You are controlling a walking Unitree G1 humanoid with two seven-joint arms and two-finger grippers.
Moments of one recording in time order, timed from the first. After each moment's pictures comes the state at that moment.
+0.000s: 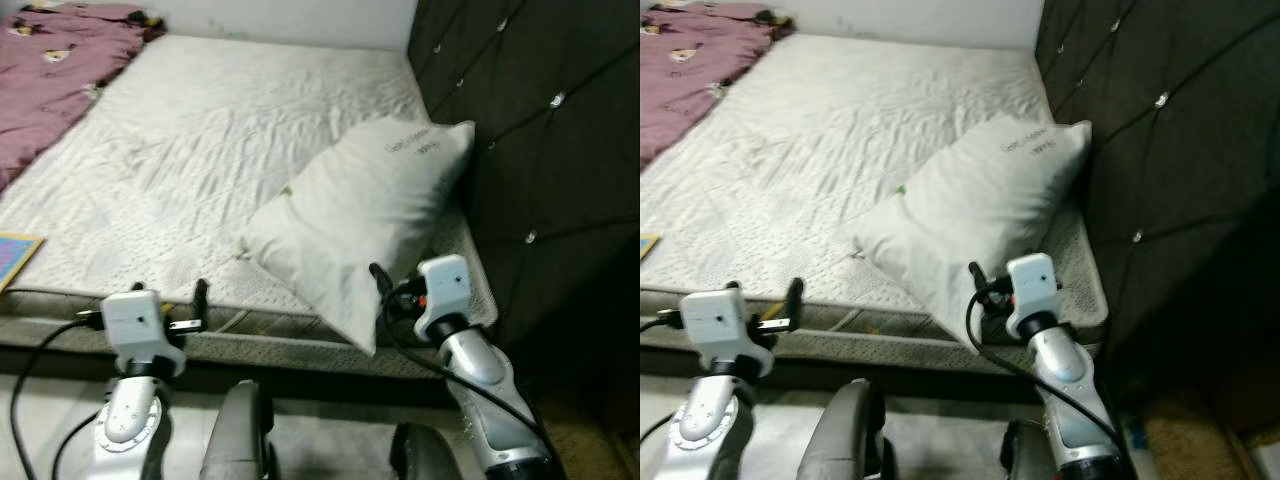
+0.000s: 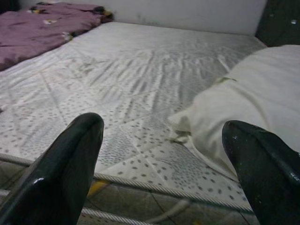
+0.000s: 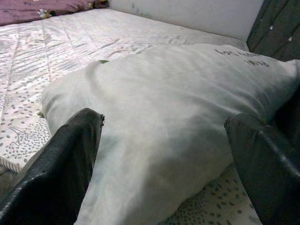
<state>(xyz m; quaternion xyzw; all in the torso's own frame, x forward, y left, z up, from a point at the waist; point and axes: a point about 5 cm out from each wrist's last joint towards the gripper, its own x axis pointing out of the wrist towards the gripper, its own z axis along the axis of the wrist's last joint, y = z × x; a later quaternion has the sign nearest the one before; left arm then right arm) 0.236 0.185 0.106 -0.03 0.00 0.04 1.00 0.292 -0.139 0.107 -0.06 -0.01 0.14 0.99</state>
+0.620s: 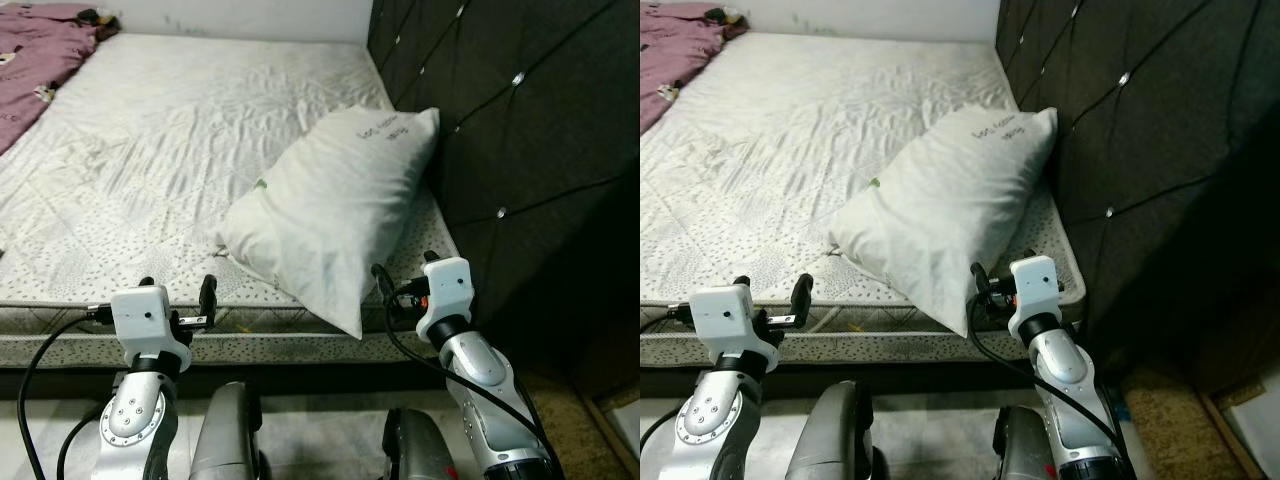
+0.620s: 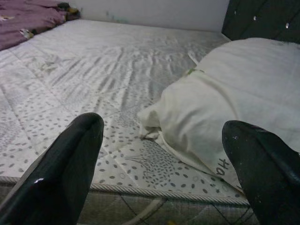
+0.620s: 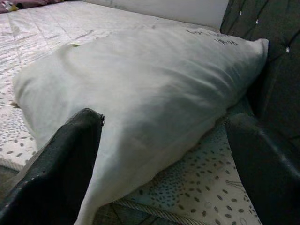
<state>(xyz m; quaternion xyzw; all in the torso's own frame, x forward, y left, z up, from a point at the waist) 0.240 0.181 0.107 -0.03 -0.01 0.03 1.00 0.293 -0.139 0.105 -0.05 -0.01 0.13 0.99</state>
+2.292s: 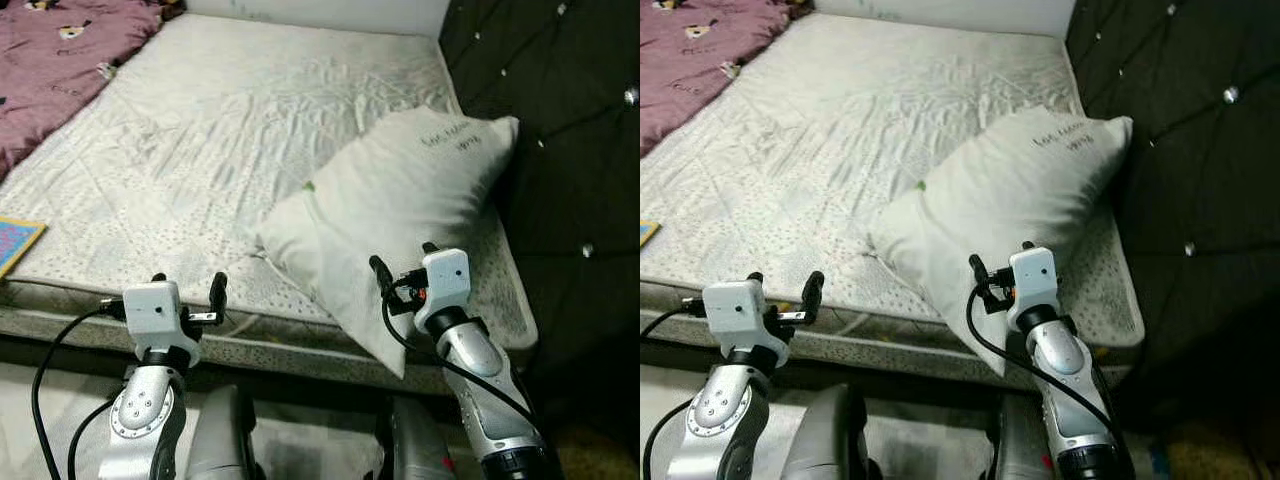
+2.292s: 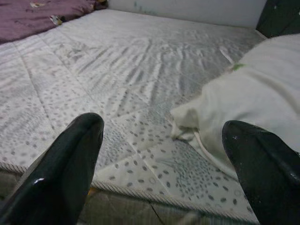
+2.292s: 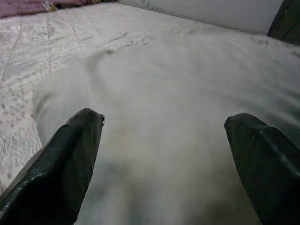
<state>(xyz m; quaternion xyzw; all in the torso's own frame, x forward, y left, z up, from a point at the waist) 0.245 0.176 0.107 -0.03 0.00 0.01 1.00 0.299 -0.137 0.107 -0.05 -0.01 0.13 0.99</state>
